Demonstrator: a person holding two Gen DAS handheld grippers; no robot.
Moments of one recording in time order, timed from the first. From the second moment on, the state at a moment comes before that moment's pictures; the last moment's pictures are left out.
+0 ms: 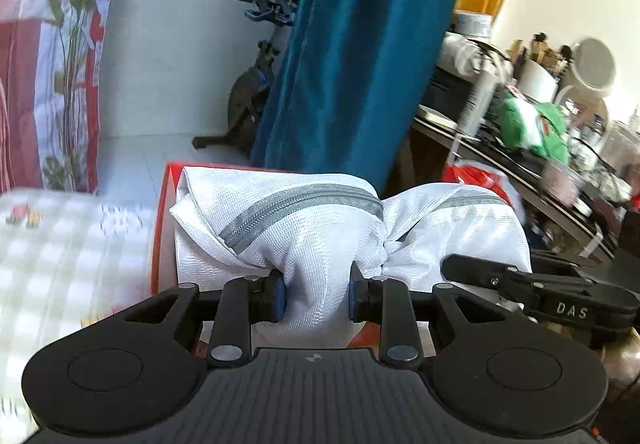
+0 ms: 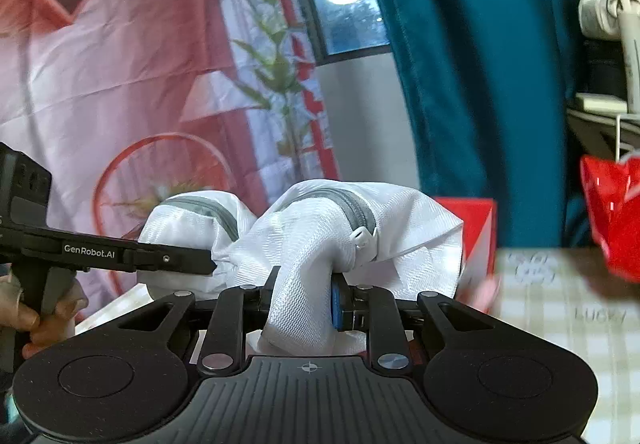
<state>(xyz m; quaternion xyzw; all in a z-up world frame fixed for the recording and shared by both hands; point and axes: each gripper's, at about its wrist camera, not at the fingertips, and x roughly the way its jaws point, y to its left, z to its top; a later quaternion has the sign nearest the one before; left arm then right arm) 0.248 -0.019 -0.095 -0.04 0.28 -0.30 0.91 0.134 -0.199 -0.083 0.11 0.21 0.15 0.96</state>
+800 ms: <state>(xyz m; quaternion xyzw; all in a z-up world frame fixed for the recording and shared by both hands) 0.404 -0.072 -0.169 0.03 0.44 -0.22 0.87 0.347 -0.201 -0.163 0.07 0.39 0.04 0.91</state>
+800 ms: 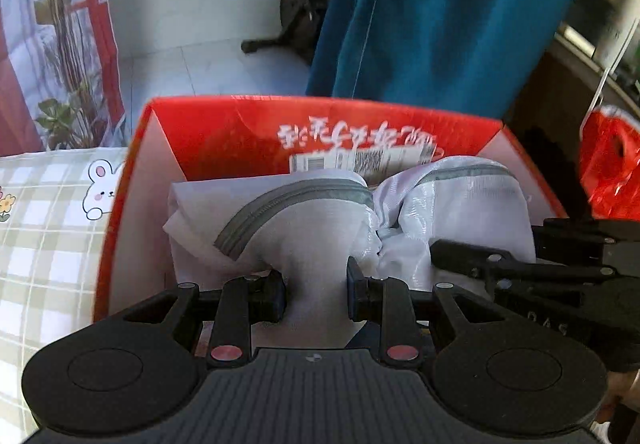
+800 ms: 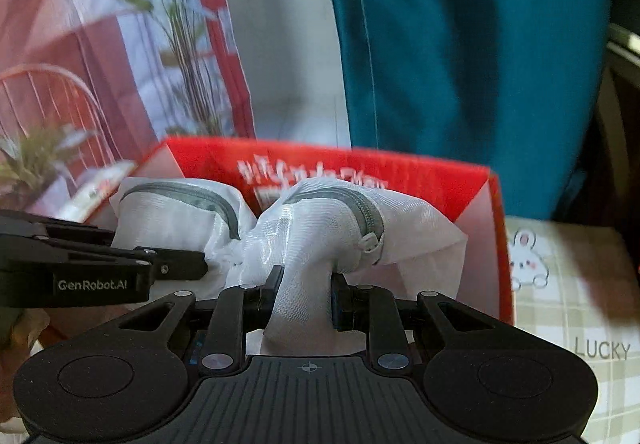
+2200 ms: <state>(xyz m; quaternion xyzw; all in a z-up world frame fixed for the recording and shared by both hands) 0.234 -0.059 -0.144 0.05 0.33 -0.21 0.92 0.158 -0.193 -0.147 0.01 0.30 0.05 0.95</state>
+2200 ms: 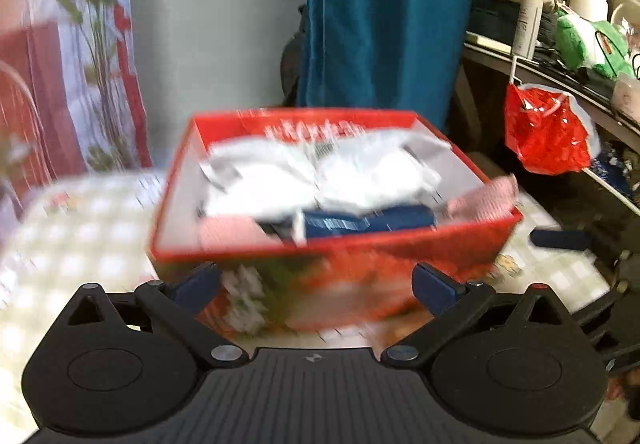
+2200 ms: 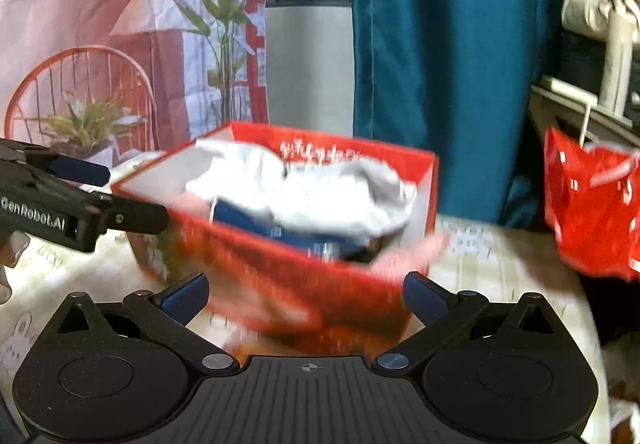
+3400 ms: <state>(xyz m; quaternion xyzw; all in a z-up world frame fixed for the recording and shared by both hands) 0.195 -0.042 -0.227 -0.03 0.44 -0.27 0.85 0.102 -0.129 -0.232 0.00 0.34 0.19 0.92</state>
